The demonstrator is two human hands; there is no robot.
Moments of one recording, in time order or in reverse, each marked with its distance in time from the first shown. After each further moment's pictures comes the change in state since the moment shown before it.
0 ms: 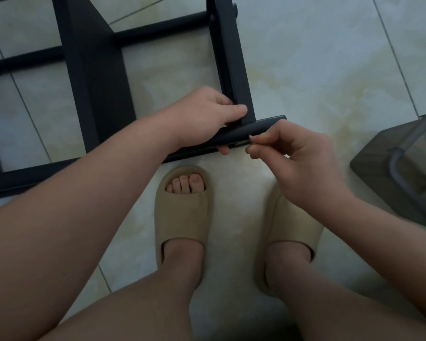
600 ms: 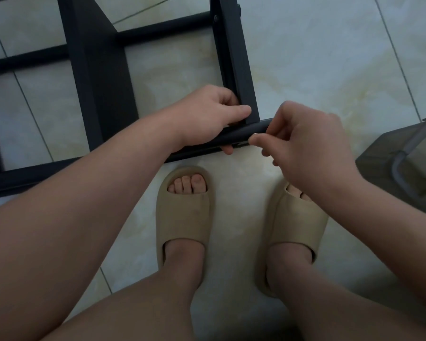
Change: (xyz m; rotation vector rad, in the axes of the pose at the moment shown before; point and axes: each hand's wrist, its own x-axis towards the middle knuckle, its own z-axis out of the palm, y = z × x) left_hand -0.001 0.001 -0.002 -0.015 0.021 0.031; right_hand 0.022 -0.025 -0.008 -0.429 0.006 0.179
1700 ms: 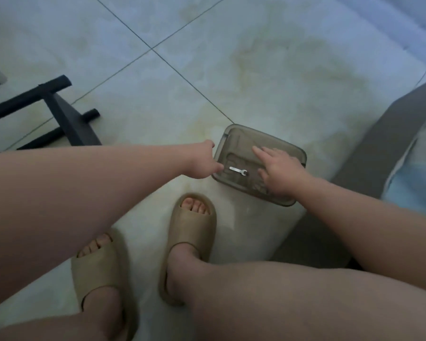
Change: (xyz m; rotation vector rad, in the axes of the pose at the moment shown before) left_hand 0.032 0.176 0.199 0.910 -0.274 0.049; right_hand -0.075 0.222 -0.164 -0.480 -0.186 0.275
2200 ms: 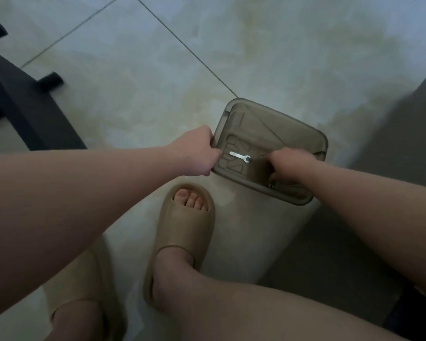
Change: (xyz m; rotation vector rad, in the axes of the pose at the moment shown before) left_hand 0.065 -0.021 0.045 -0.334 0.116 0.039; right_hand 0.072 0.029 0.044 -0.294 -0.314 0.059
